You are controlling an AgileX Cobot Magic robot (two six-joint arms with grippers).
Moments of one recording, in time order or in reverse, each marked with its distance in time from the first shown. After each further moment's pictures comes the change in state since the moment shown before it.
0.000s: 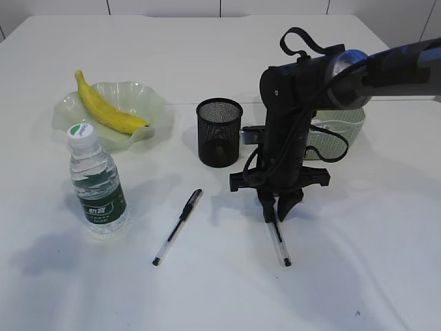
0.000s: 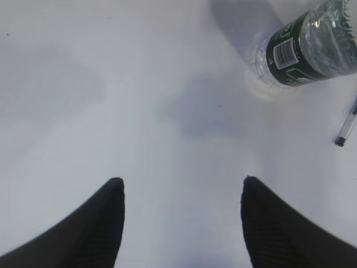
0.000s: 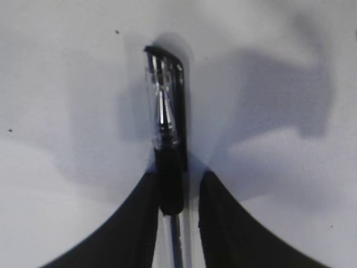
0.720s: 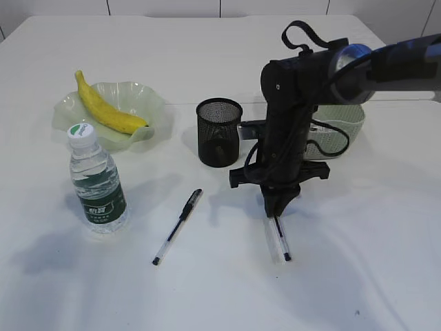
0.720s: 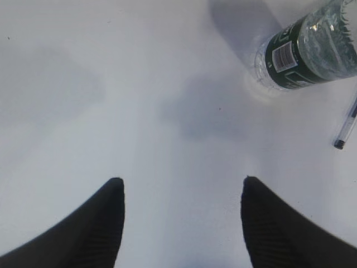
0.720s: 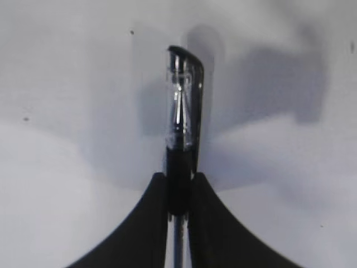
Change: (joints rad) left arm 0.000 0.000 0.000 0.000 -0.010 0.000; right arm 0.002 -0.018 -0.001 -0.004 -0.001 -0.053
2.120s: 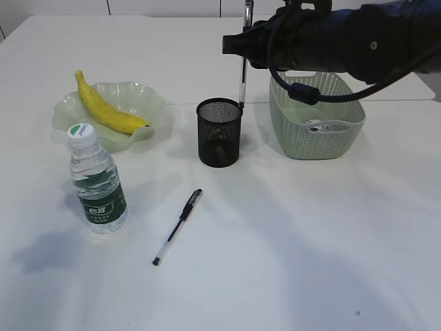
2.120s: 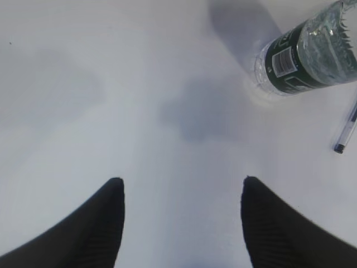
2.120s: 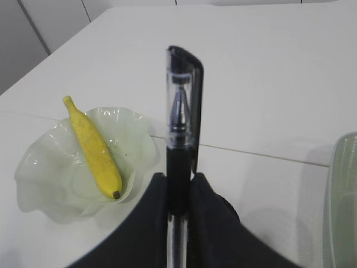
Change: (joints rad) left arm 0.000 0.000 0.000 0.000 -0.009 0.000; right arm 0.002 -0.461 0.392 -0.025 -1.156 -0.150
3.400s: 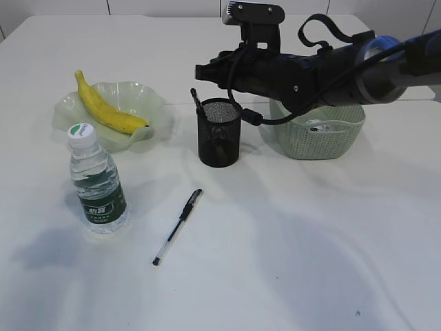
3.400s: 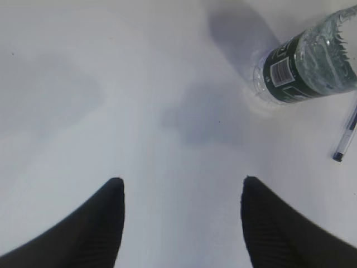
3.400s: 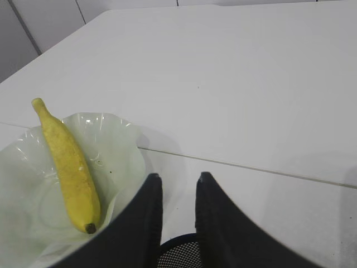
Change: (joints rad) left arm 0.000 0.000 0.000 0.000 -0.024 0.000; right arm 0.000 0.342 -0.232 -0.001 -0.163 -0.002
